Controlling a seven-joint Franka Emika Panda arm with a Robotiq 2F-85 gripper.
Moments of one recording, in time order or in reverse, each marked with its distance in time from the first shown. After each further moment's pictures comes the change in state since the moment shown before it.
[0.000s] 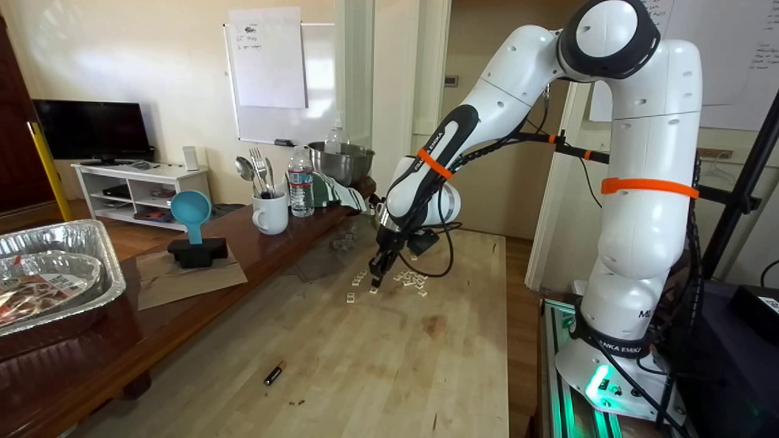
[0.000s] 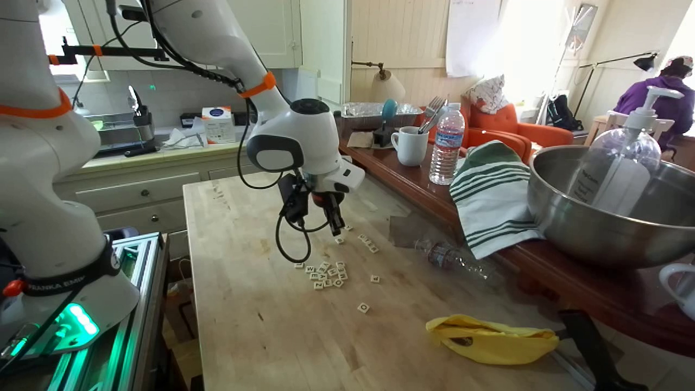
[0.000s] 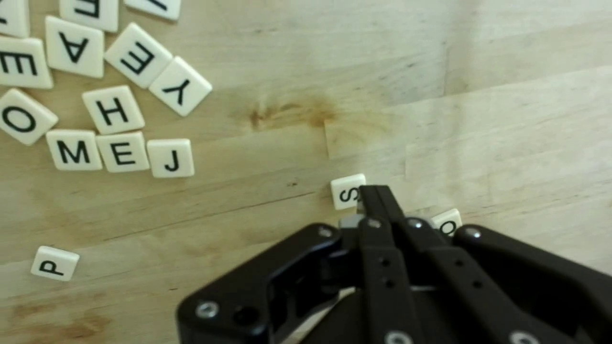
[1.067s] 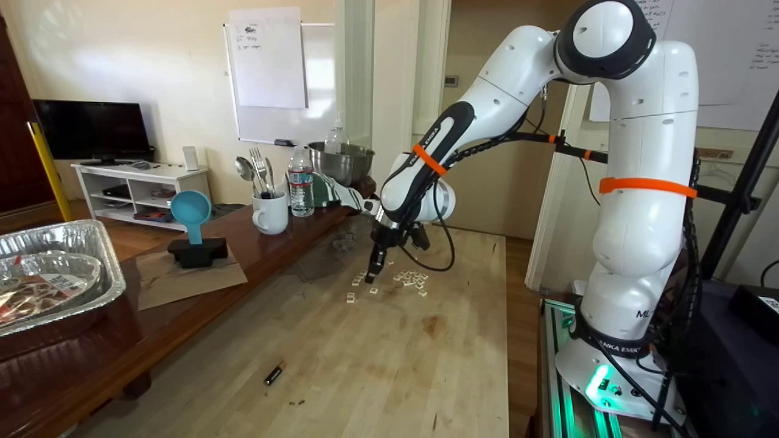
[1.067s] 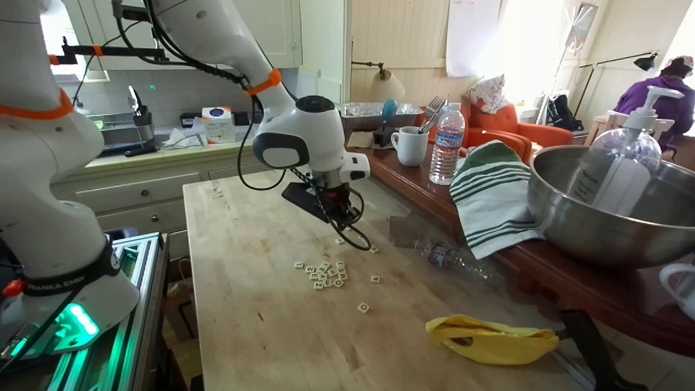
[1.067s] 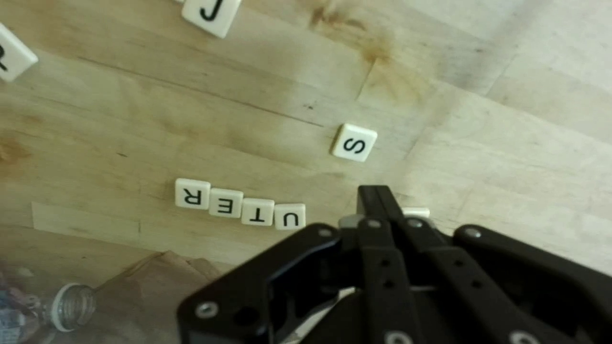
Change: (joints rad) arm -0.076 0.018 0.081 0.039 0.027 0.000 -0.519
